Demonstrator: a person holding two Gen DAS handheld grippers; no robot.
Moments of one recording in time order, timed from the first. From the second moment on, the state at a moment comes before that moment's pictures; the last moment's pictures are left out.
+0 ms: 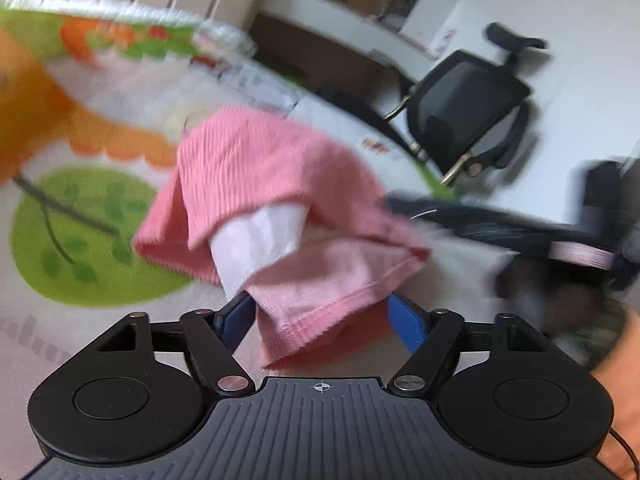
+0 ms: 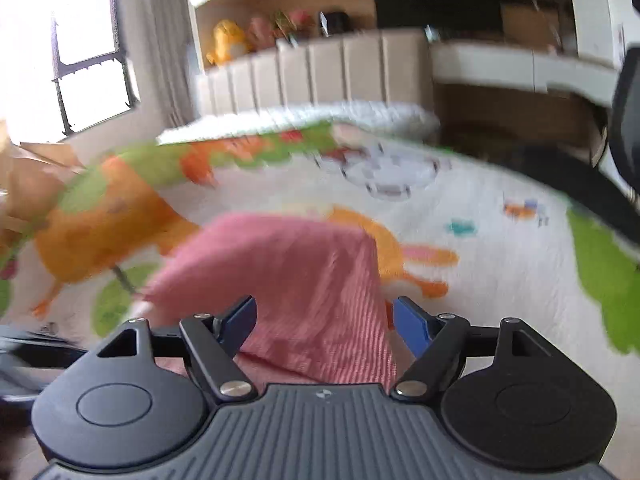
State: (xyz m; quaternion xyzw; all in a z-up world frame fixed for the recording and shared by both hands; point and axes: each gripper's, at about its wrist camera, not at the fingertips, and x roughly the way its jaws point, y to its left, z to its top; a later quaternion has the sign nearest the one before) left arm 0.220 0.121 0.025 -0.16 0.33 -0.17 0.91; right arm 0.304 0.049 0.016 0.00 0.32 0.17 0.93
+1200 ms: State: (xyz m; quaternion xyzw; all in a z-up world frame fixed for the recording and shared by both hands) left arm 0.202 0.110 0.036 -0.05 0.27 -0.09 0.96; right arm 0.220 0.047 0.025 -0.07 0.24 0.18 0.95
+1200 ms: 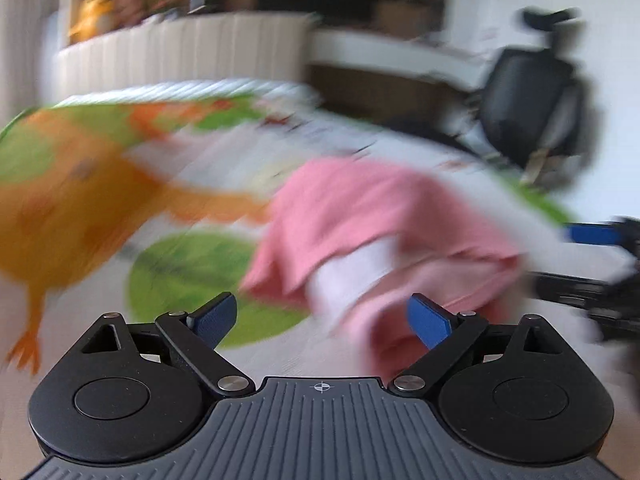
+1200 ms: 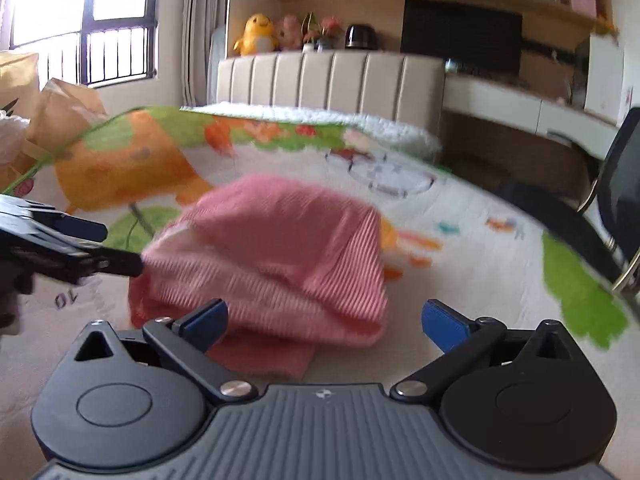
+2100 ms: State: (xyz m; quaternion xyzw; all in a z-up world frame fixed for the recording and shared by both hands) left arm 0.151 0.088 -0.017 -0.09 0.34 0.03 0.94; right arm 0.217 0.062 -0.010 -0.09 0.28 0.17 0.94
